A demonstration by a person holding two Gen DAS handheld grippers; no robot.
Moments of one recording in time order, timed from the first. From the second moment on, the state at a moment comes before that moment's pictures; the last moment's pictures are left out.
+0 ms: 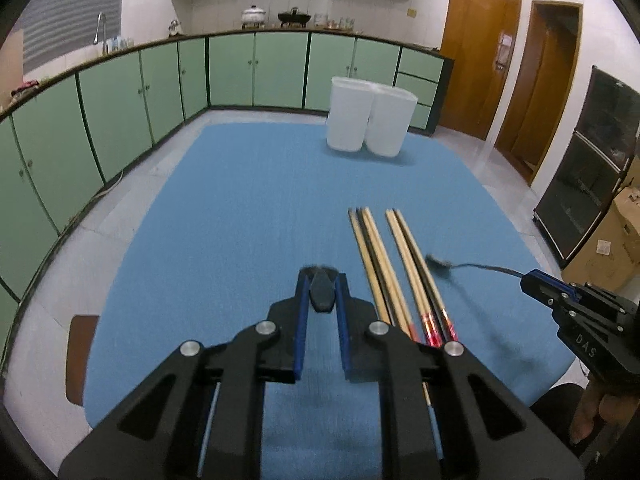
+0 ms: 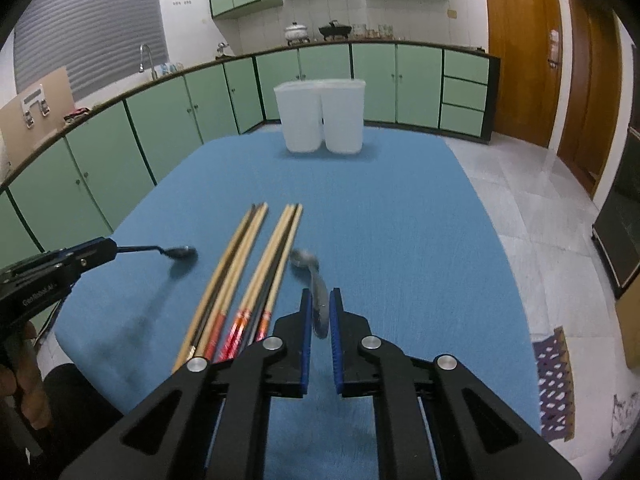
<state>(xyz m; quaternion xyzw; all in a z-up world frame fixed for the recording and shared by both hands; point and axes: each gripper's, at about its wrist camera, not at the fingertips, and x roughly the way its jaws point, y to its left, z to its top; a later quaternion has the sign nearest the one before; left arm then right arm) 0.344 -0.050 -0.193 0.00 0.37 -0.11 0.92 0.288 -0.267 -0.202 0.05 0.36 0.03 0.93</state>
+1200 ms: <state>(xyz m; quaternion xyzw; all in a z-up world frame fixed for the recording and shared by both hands) 0.536 -0.101 -0.042 0.00 0.28 -0.18 0.94 0.485 -0.305 -0.020 0.01 0.31 0.04 0.95</state>
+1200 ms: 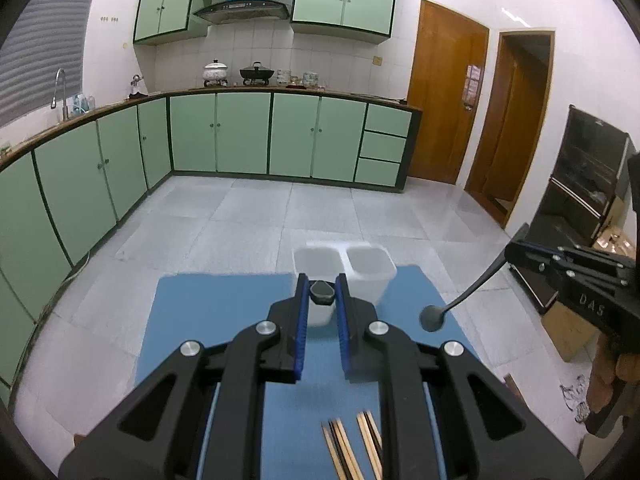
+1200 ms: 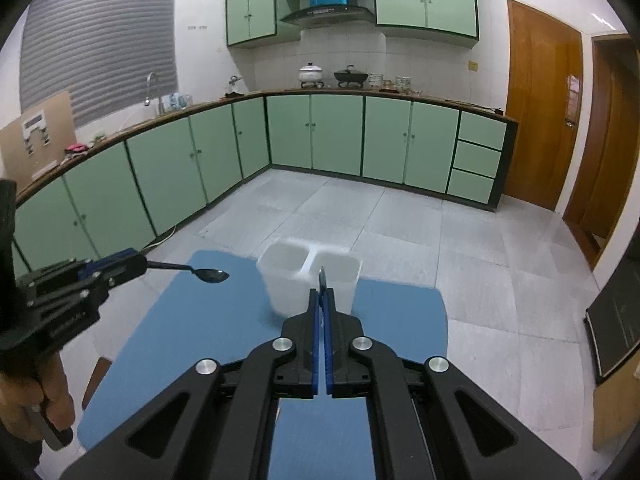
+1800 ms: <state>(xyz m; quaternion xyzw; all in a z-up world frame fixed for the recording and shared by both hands) 0.669 -0.149 -0.116 0.02 0.36 -0.17 0.92 0.633 -0.322 -0.095 0.00 0.36 0.02 0.93</state>
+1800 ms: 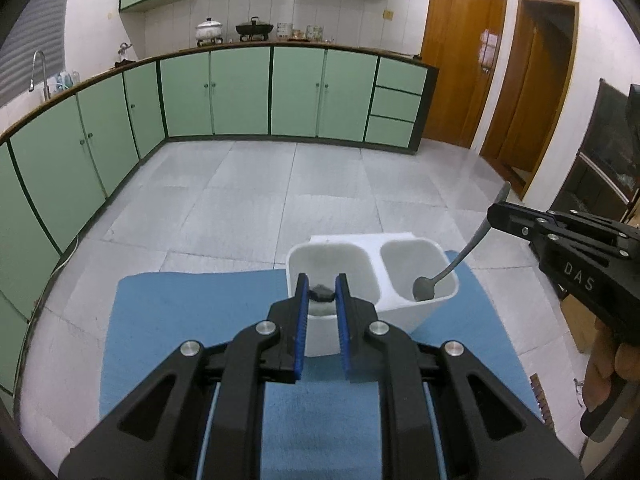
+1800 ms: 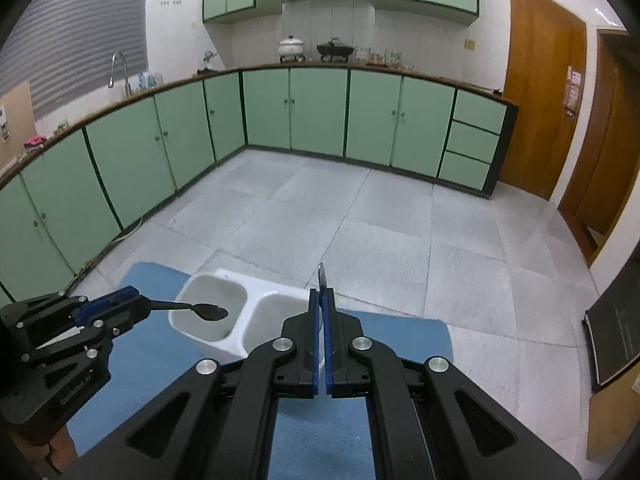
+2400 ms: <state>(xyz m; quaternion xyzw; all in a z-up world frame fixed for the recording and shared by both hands) 0.605 -0.122 -0.063 0.03 0.31 -0.15 0.94 0.568 -0.320 -0.063 0.02 0.32 0.02 0.95</state>
